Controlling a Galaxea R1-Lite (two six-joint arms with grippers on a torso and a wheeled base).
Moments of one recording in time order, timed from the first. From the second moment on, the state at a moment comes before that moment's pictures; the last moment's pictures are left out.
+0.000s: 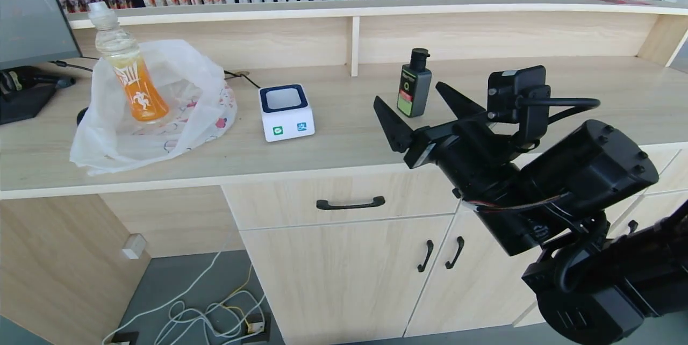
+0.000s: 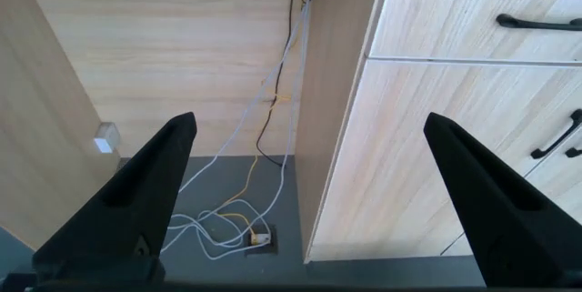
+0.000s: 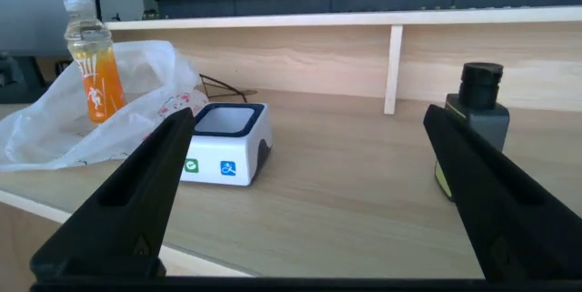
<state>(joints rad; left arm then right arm) 0.00 0.00 0.00 0.00 0.00 0.01 0.70 1.88 -0.79 -1.57 -0.18 -0.14</state>
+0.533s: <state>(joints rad) 0.00 0.00 0.00 0.00 0.00 0.01 0.70 1.88 -0.79 -1.57 -0.18 -0.14</state>
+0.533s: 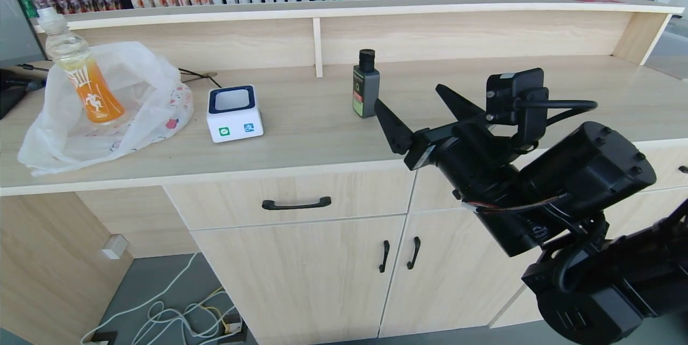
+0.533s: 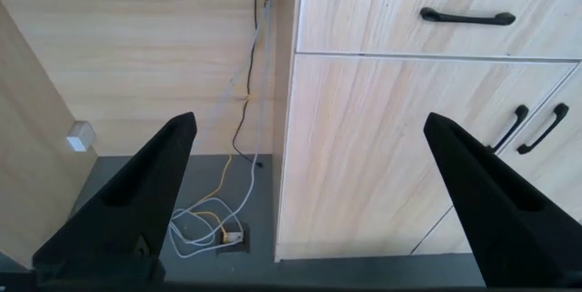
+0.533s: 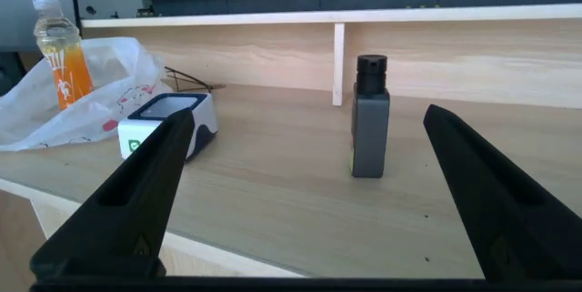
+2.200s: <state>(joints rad) 0.00 0.00 0.00 0.00 0.00 0.01 0.65 1.87 -1.18 -0.91 -0.20 -0.12</state>
